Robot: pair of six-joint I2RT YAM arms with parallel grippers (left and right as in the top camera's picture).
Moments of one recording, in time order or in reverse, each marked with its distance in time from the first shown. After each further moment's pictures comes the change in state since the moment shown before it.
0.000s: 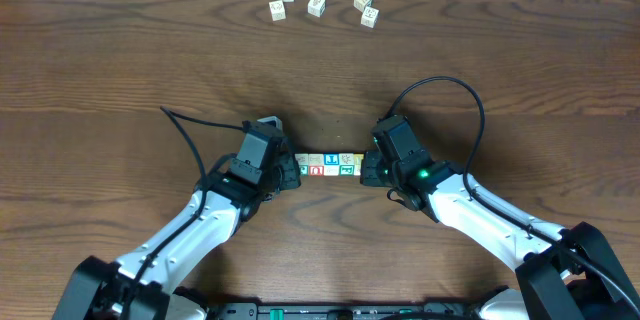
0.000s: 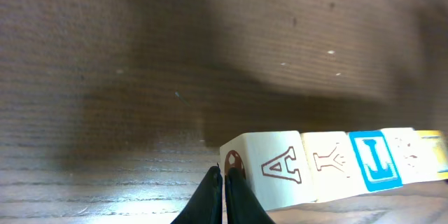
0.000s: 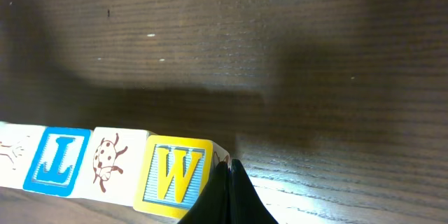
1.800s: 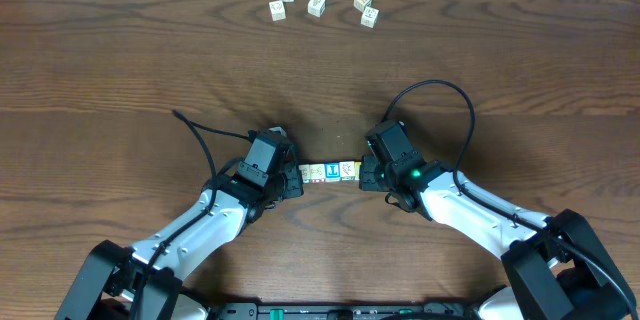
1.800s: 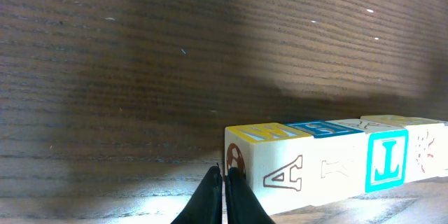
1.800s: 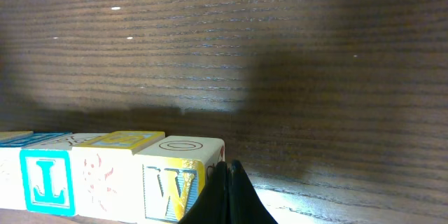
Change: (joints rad) left arm -0.025 0.049 -0.023 -0.001 0.009 -0.024; right arm 0.017 0.060 0.000 -0.013 0.025 0.000
